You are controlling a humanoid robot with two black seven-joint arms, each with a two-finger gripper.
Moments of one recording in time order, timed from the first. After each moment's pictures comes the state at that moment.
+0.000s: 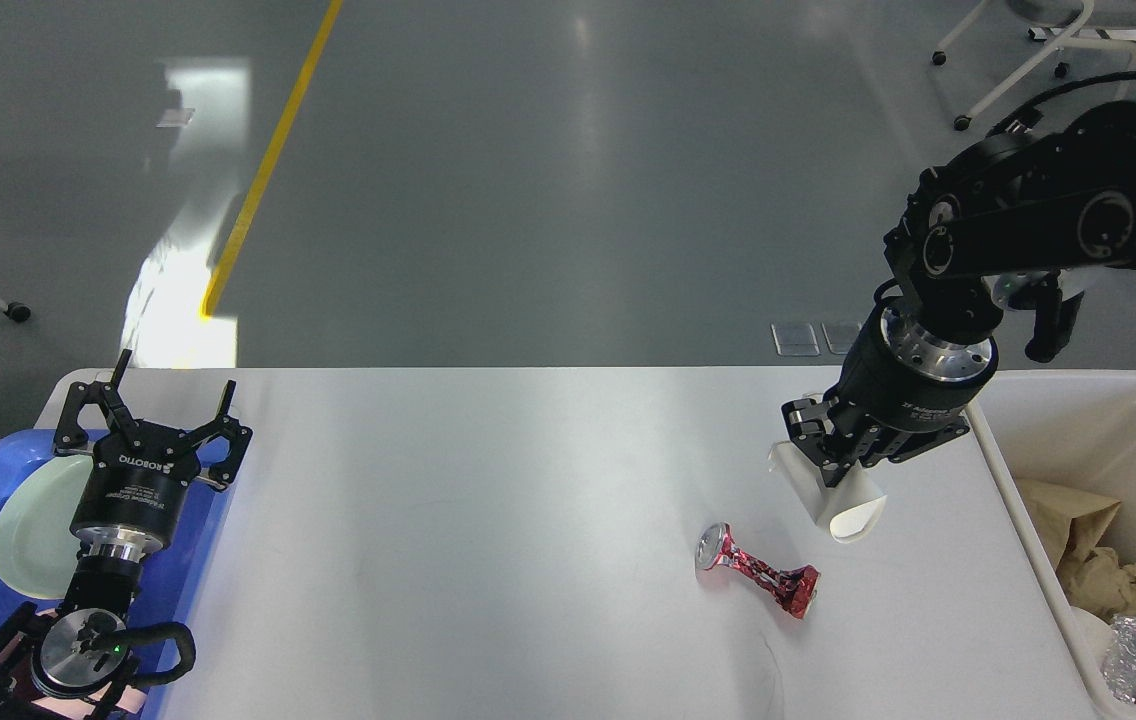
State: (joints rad) left arm -0.20 0.23 -1.33 -0.85 0.09 -0.59 -0.29; right arm 2.20 -0.17 -1.26 1.53 -0.01 0.65 -0.09
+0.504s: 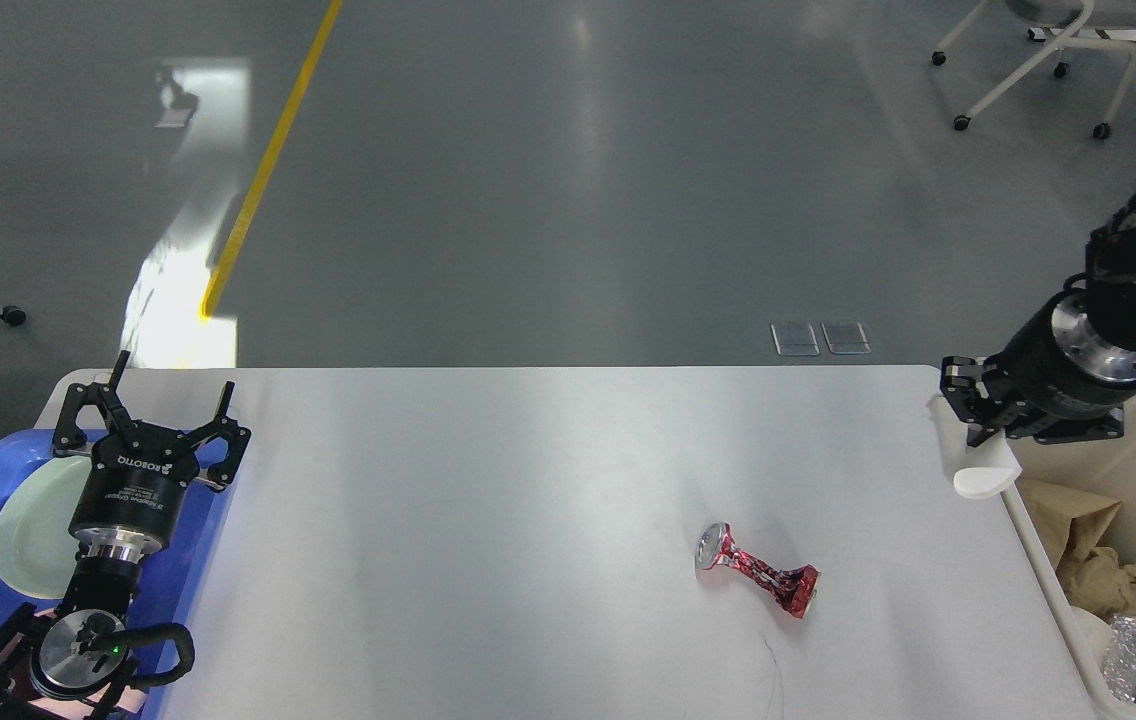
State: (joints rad) left arm -0.20 0.23 -1.33 -0.85 0.09 -0.59 -0.29; right arm 2.05 -0.39 -1.50 1.41 0.10 0.46 -0.09
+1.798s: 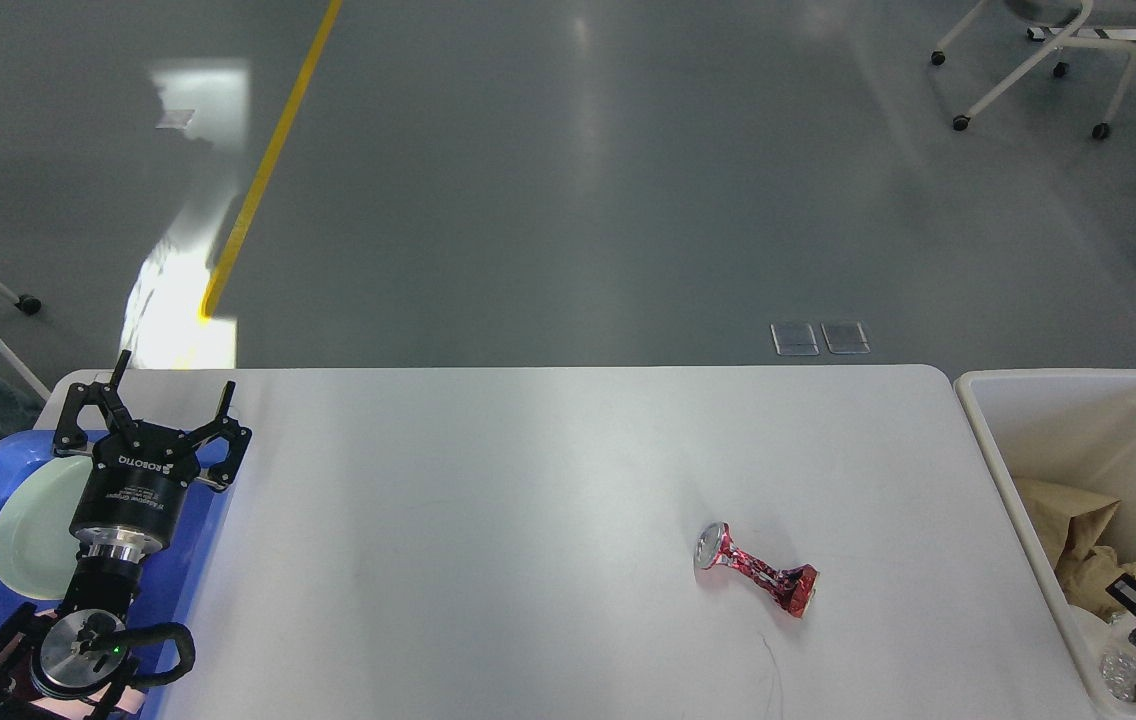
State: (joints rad) left arm -0.20 0.23 -1.33 -0.85 0.09 -0.59 -0.29; right arm 0.59 -0.42 -0.82 0.23 0.10 -0.06 -0.09
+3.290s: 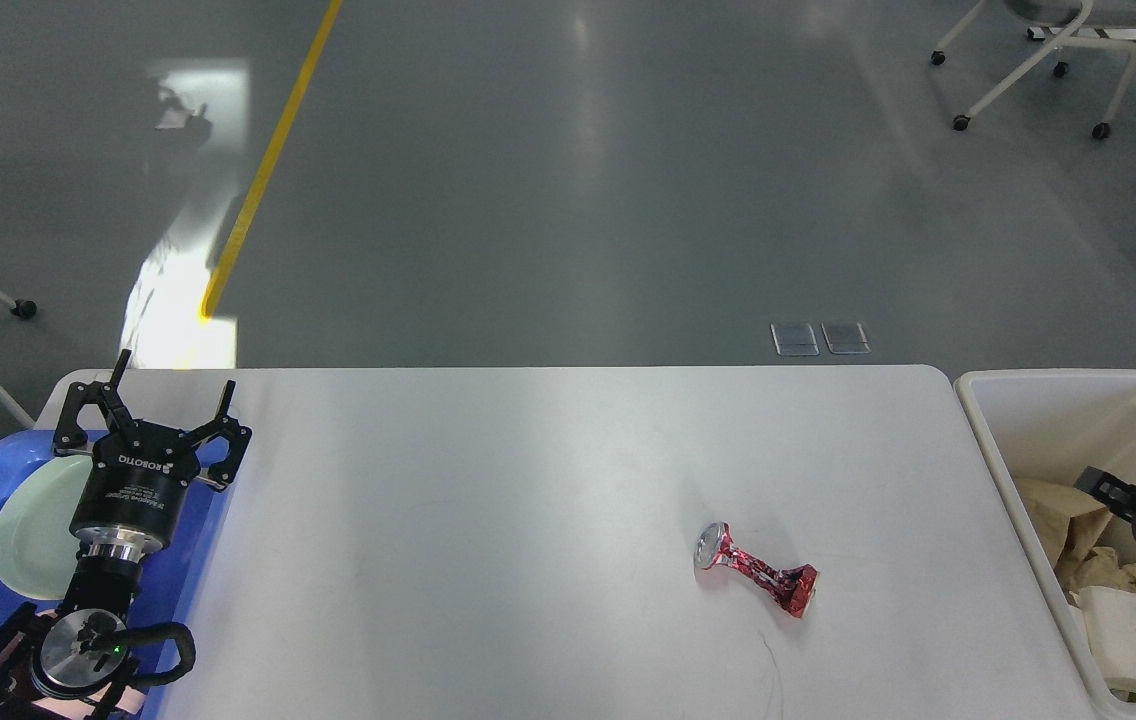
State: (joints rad) left arm -0.20 0.23 -1.33 -0.85 0.09 -0.59 -0.29; right arm 1.02 -0.63 -0.89 0.70 -0.20 -0.09 -0.09
